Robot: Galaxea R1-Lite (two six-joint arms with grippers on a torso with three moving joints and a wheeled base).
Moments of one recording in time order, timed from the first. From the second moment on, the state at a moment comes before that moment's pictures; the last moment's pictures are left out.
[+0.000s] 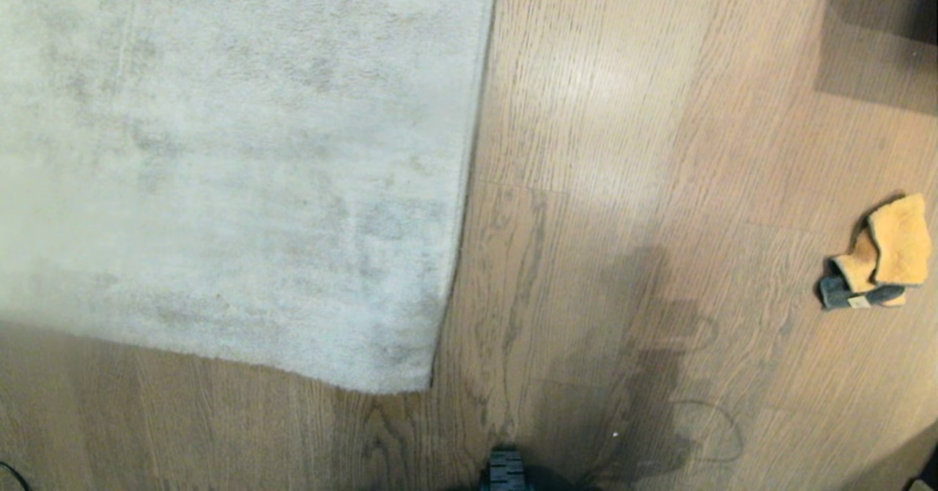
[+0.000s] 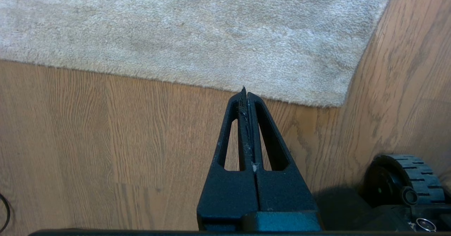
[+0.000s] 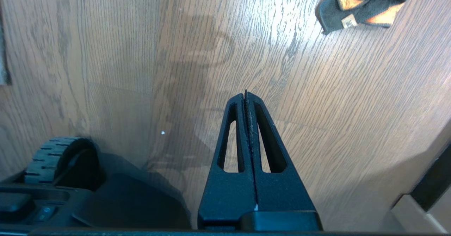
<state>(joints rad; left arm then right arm) -0.01 0.00 -0.01 0.01 0.00 0.00 0.00 0.00 0.00 0.00 0.02 -0.05</state>
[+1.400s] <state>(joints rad) -0.01 0.00 -0.01 0.01 0.00 0.00 0.00 0.00 0.00 0.00 0.02 -0.05</state>
